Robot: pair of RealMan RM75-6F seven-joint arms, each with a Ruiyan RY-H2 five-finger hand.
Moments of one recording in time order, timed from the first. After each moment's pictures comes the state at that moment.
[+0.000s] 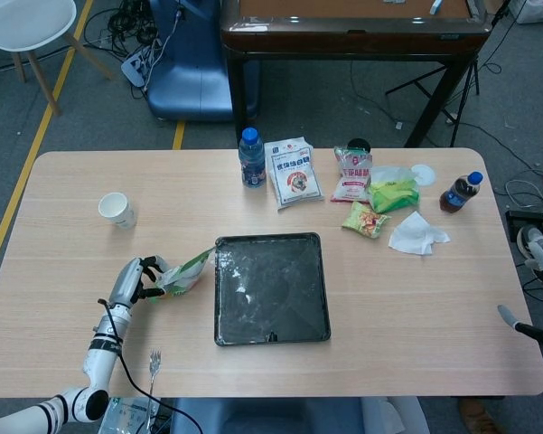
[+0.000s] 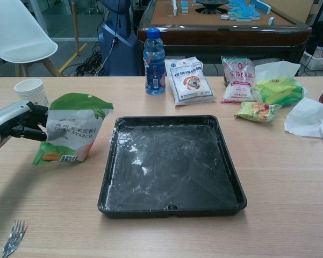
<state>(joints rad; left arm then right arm) -0.48 -1.70 -0.21 -1.18 1.21 1.05 -0.46 0.00 -1.12 0.14 -1.56 -1.44 1.60 0.02</state>
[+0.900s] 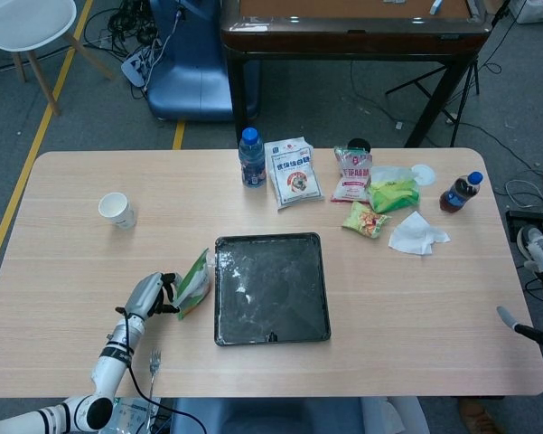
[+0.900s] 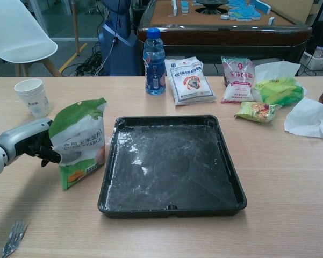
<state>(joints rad) -0.49 -1.65 -0.19 -1.36 1.14 0.93 -0.24 -0.01 -1.14 0.13 -1.54 -1.44 1.60 0.04</state>
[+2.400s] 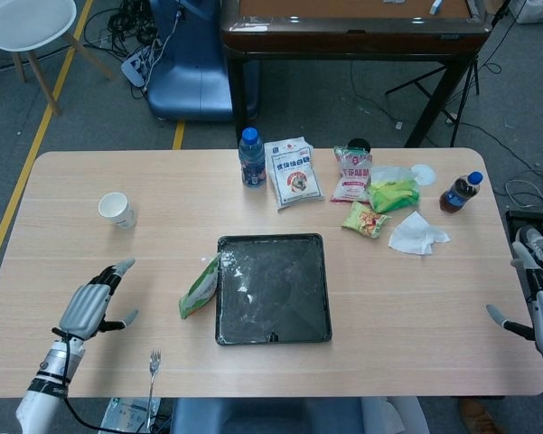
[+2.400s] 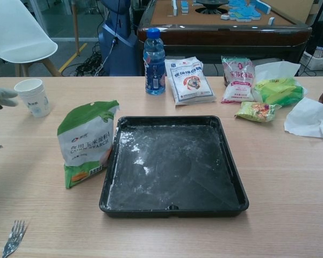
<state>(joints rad) -0.33 -1.28 -0.04 -1.64 1.35 1.23 -0.01 0.02 -1.13 0.13 -1.55 -1.46 1.55 0.00</state>
